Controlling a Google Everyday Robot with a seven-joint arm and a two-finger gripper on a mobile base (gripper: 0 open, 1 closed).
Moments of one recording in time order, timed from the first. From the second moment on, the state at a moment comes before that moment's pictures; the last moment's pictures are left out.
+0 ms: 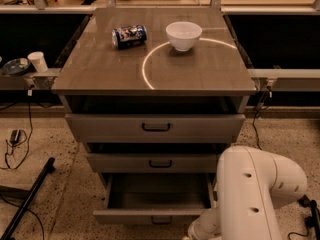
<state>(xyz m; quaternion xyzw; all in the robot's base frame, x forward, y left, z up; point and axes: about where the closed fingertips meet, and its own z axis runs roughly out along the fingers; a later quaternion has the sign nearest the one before) 0.399 -0.130 0.125 -0.37 0.91 0.15 0.09</state>
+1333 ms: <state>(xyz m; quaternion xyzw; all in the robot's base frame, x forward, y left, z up) 0.510 -0.129 0.118 -0.39 0.91 0.09 0.11</state>
